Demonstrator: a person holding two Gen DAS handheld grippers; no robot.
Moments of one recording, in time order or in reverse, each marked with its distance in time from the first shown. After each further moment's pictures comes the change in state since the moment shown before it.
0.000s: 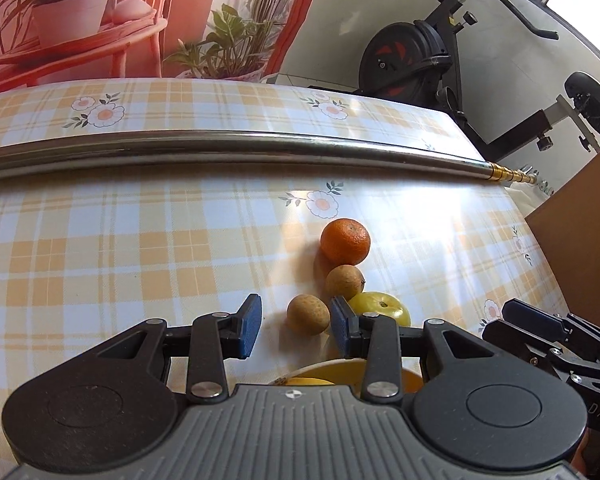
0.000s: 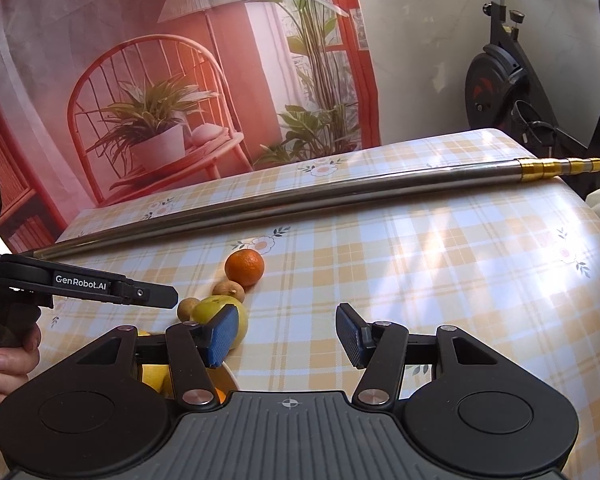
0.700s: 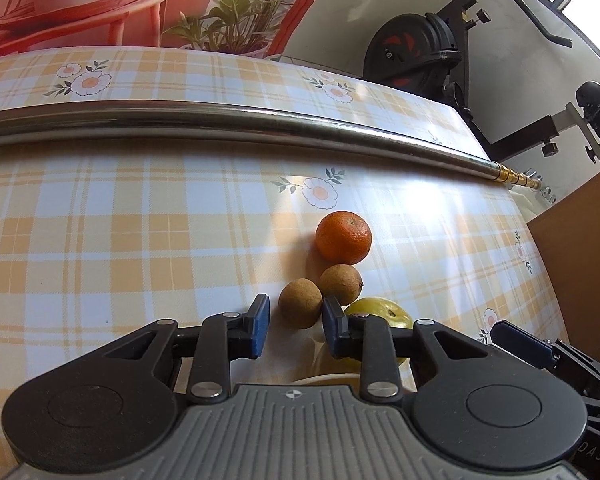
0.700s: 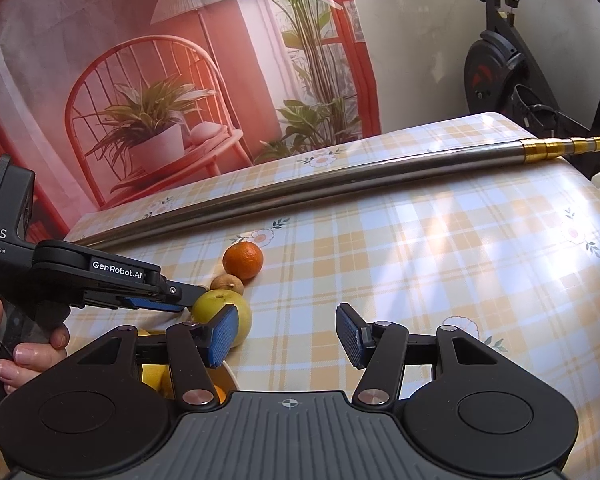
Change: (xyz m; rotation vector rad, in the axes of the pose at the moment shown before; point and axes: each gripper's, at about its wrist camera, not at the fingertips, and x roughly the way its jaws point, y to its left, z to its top) left arm 0.028 -0.002 0.004 -0.055 0.038 -0.030; right arm 0.009 -0.007 -0.007 0.042 0.009 0.024
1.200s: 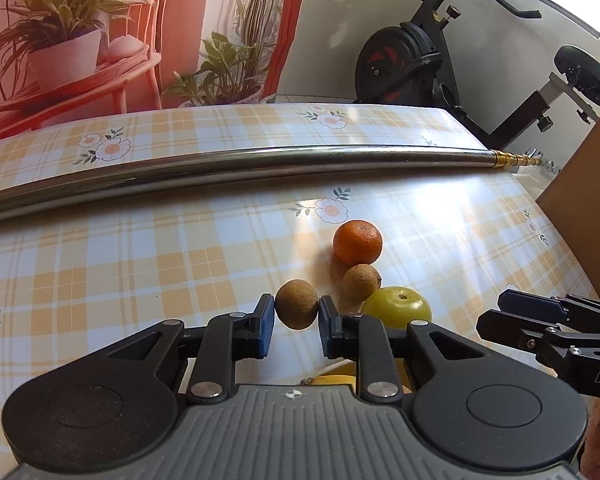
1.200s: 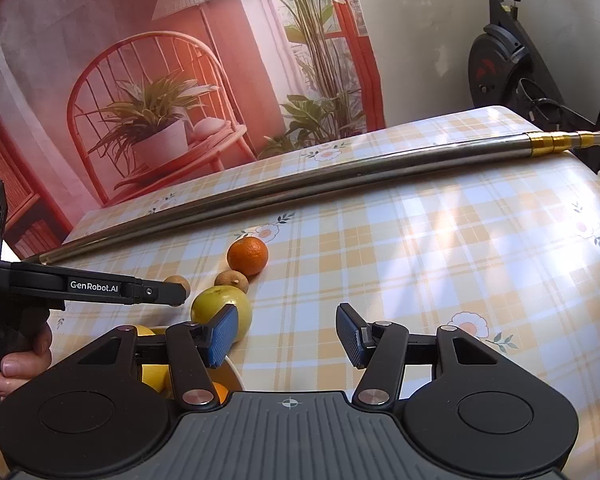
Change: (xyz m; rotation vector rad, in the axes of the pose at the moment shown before) left arm -0.038 -0.005 -0.016 0.189 -0.118 0.099; right arm 0.007 -0.001 -0.001 0.004 0.017 0.020
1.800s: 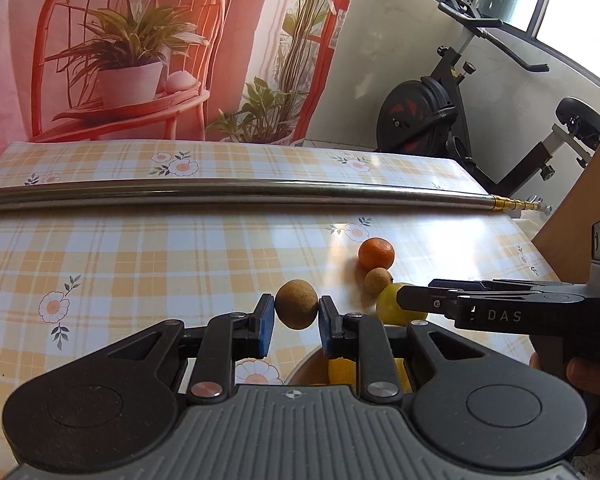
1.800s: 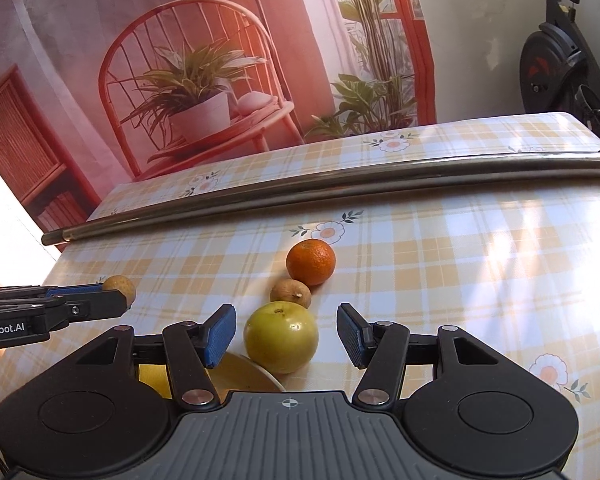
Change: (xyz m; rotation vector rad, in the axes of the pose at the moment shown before) left arm -0.080 0.021 -0.035 -0.086 -0.141 0.046; right arm 0.044 0.038 0.020 -0.081 0.084 0.090
